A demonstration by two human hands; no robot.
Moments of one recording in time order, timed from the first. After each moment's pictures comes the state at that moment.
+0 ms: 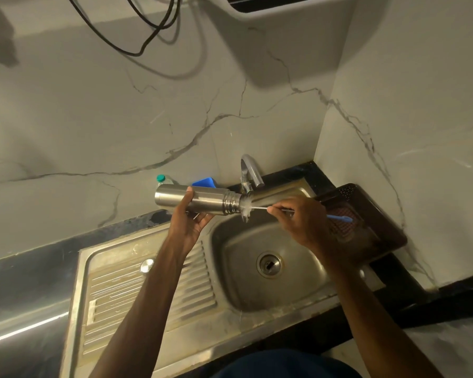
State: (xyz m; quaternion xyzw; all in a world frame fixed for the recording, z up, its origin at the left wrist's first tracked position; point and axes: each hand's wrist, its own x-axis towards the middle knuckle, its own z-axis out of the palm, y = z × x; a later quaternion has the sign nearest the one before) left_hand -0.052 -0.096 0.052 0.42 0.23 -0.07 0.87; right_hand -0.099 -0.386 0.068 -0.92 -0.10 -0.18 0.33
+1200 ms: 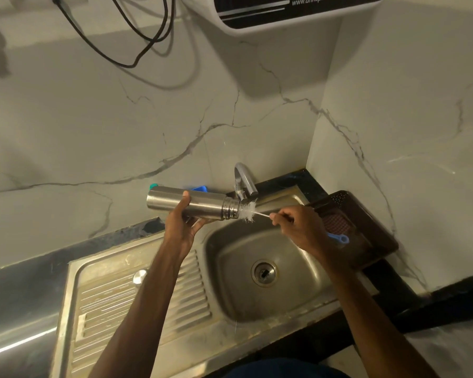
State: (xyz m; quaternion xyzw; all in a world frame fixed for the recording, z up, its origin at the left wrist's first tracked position) left_hand -0.043 -0.104 0.057 0.45 0.21 -0.04 0.87; right_hand -0.091 -0.401 0.060 -0.93 -0.02 -0.07 0.37
